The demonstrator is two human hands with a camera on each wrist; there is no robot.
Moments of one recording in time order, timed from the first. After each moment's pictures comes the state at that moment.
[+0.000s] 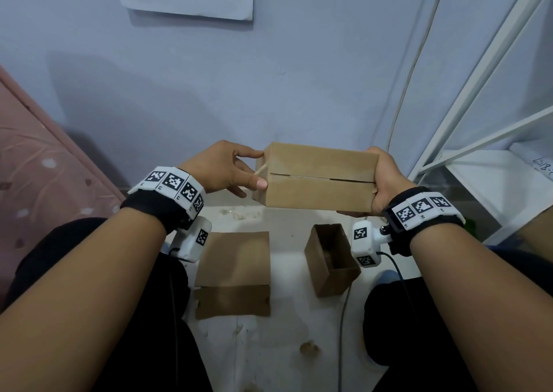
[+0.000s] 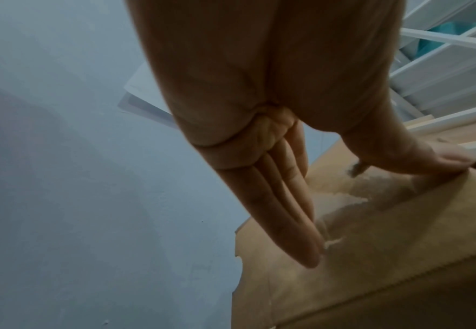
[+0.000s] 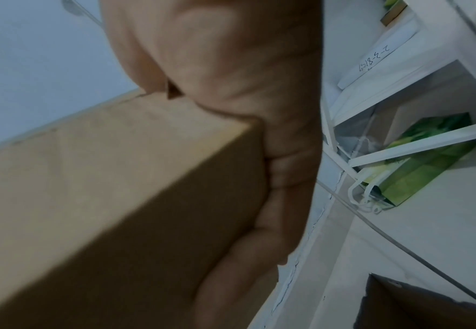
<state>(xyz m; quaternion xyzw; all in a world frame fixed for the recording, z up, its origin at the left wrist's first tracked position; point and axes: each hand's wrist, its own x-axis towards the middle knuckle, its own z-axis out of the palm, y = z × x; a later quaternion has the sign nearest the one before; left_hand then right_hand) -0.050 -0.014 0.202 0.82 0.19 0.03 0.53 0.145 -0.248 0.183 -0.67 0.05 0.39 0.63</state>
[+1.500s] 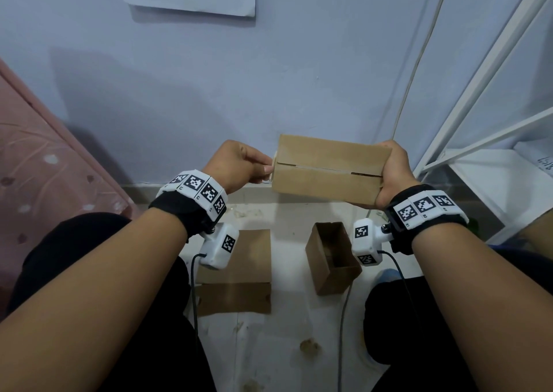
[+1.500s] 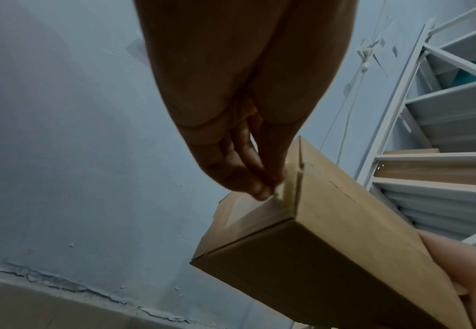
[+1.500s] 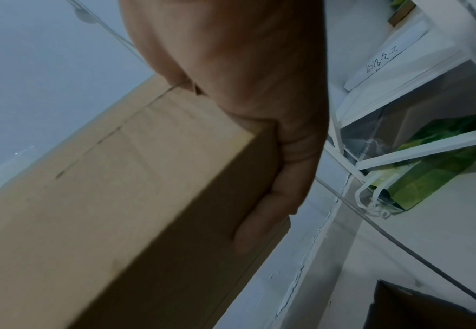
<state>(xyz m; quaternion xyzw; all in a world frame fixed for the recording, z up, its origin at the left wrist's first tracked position) -0.025 -0.023 0.171 0.77 0.24 0.16 0.57 0.156 -0.249 0.178 -0.62 0.07 0.33 0.71</state>
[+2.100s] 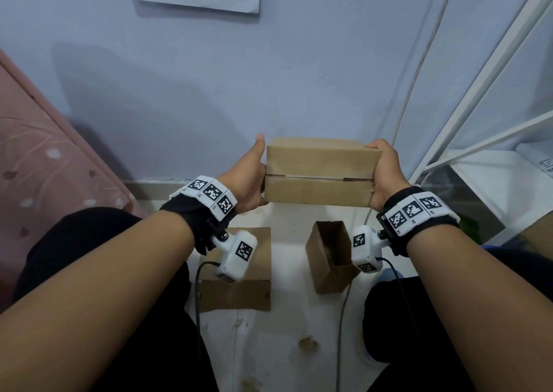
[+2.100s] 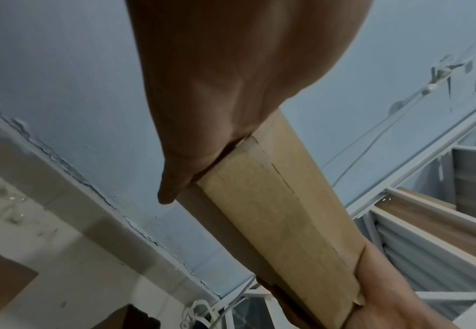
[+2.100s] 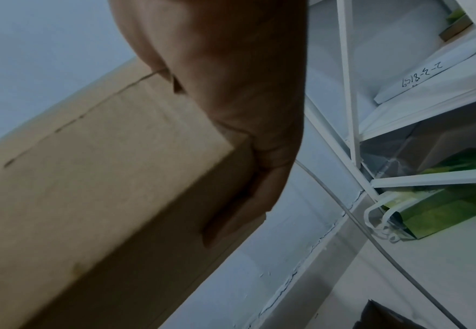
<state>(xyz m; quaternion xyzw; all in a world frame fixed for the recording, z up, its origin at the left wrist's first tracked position) -0.021 -0.052 0.169 0.58 0.23 -0.05 0.78 0.141 -0.239 0.176 -0.68 0.01 0.27 0.69</state>
